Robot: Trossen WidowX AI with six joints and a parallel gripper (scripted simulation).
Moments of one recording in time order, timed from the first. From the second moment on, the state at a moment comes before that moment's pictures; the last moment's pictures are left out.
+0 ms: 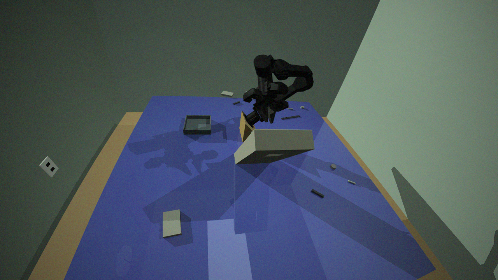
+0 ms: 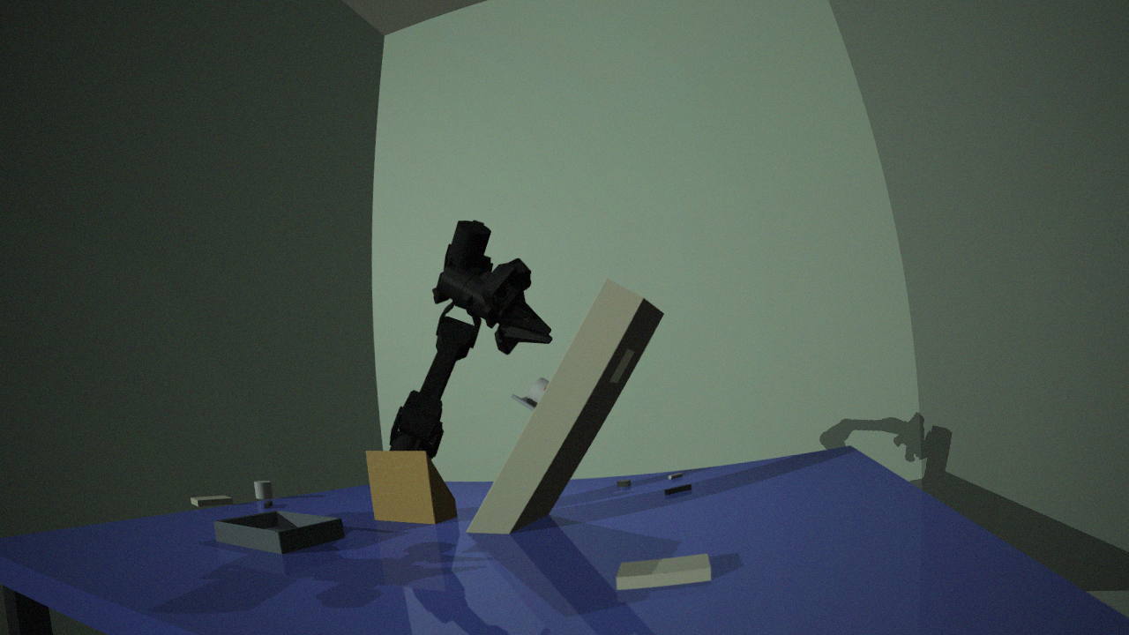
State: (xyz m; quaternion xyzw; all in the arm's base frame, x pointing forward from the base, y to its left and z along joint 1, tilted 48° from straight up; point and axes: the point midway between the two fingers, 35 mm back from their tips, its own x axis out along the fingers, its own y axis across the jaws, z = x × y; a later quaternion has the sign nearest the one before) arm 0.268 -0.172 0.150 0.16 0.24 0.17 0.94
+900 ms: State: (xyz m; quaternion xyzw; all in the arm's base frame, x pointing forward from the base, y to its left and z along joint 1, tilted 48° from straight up) arm 0.239 -0.148 0.130 0.33 0.44 0.20 0.81
